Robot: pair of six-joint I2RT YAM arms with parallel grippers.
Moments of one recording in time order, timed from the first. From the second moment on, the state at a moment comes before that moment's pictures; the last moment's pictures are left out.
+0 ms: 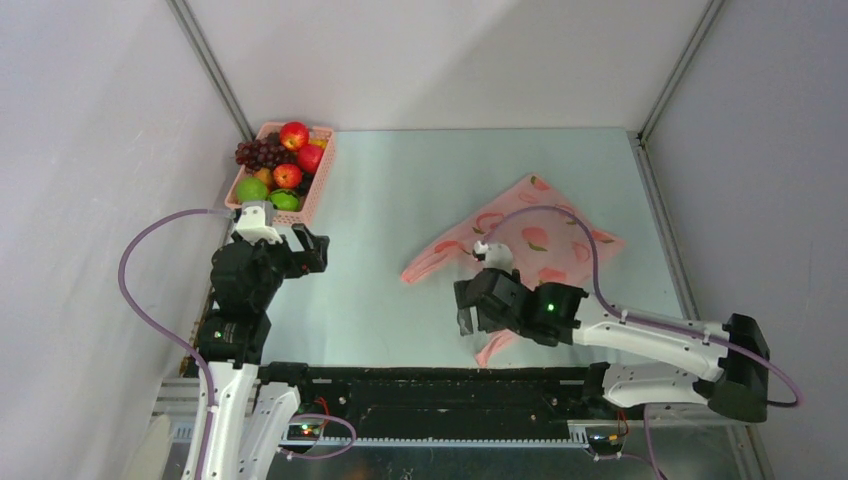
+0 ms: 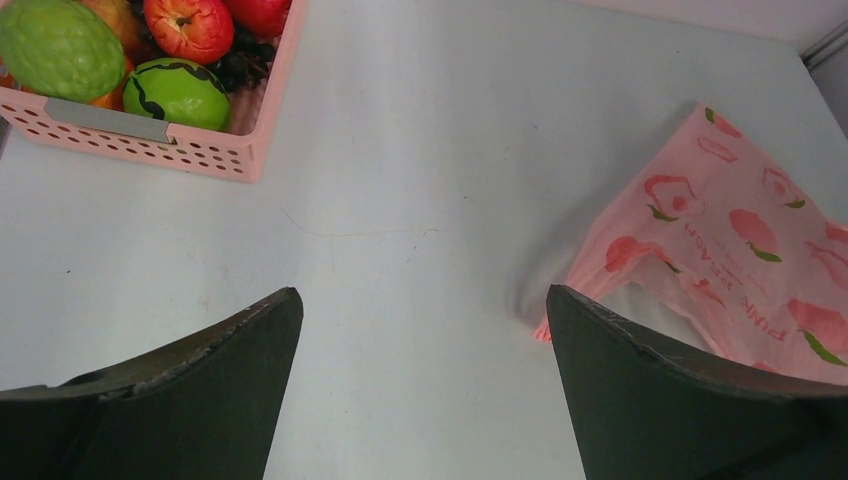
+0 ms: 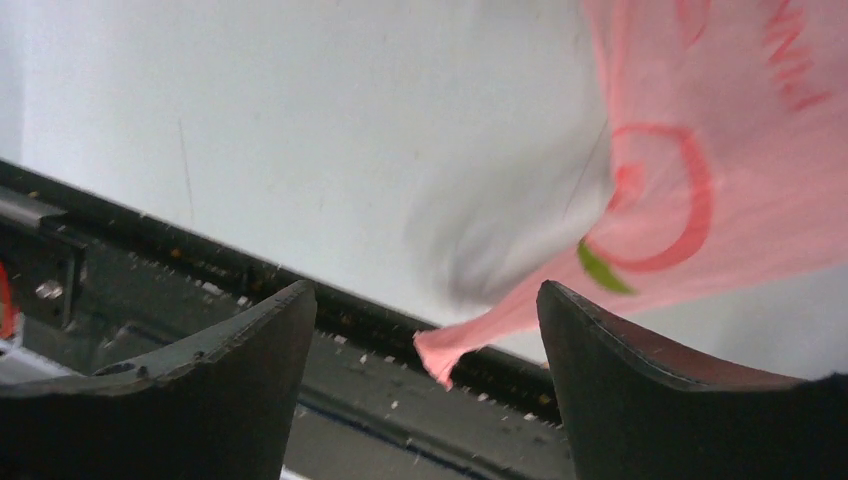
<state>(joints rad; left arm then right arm) -0.04 0.54 0.74 -0.48 0.11 -0.23 1.18 1.13 0.88 -0.70 0.37 0.82</state>
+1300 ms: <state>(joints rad) -0.04 0.55 0.74 -0.47 0.16 -0.23 0.74 1.73 1.02 -0.35 0.41 0.36</state>
